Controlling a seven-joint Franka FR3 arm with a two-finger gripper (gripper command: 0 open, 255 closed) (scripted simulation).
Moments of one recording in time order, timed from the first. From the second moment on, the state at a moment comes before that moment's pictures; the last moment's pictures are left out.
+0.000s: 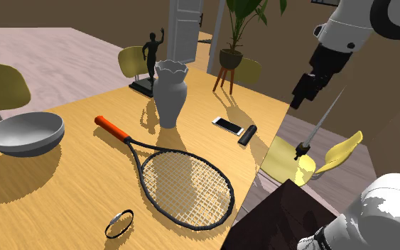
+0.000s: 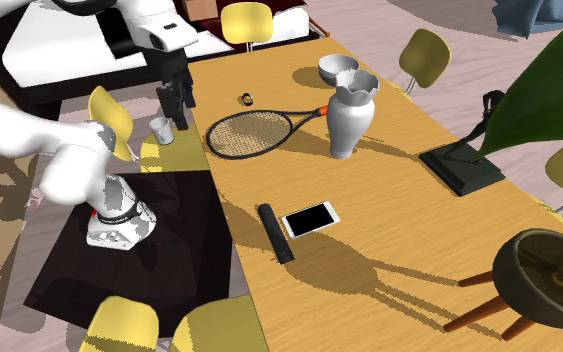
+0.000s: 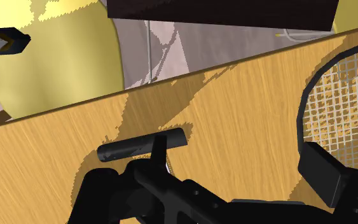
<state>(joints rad) 0.00 -0.83 0.05 -2.32 -0.06 1.56 0.03</state>
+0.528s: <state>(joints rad) -0.08 -0.66 0.06 -2.35 -0.04 1.74 0.22</state>
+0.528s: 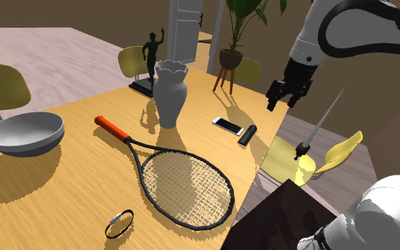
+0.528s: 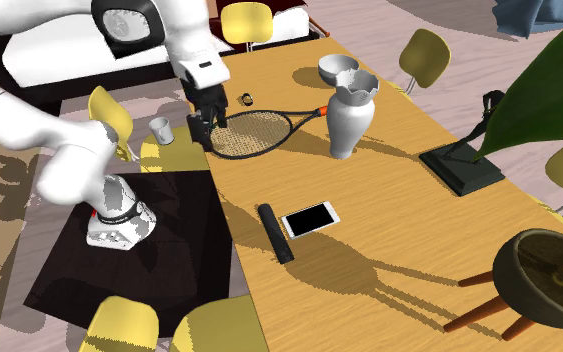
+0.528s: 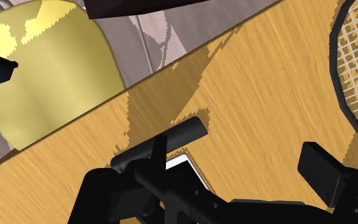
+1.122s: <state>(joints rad) -0.19 -0.39 0.06 -2.34 -0.02 1.99 0.49</state>
